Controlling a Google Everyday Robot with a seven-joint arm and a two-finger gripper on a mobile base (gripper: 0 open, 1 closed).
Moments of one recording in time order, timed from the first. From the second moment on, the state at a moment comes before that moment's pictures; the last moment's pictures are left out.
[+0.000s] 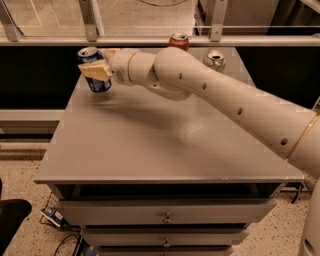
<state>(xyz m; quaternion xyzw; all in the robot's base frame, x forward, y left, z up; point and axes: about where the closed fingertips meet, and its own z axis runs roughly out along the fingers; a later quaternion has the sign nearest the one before) 0.709 0.156 0.928 -0.40 0.63 0.28 0.61</state>
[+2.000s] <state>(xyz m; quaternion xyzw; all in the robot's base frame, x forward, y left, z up) 0.669 0.119 0.942 -0.65 0.69 0.02 0.30</state>
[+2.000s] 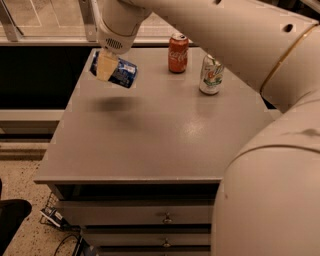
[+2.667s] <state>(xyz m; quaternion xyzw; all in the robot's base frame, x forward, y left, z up) 0.665 0.129 0.879 -0.68 0.68 0.02 0.26</state>
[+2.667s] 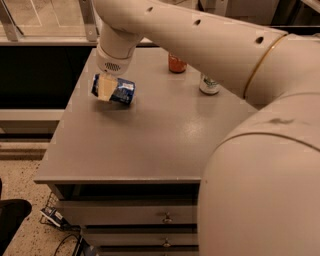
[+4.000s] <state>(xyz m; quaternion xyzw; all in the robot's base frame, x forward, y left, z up) 0.667 0.146 0.845 -0.69 0.68 0.05 0.25</state>
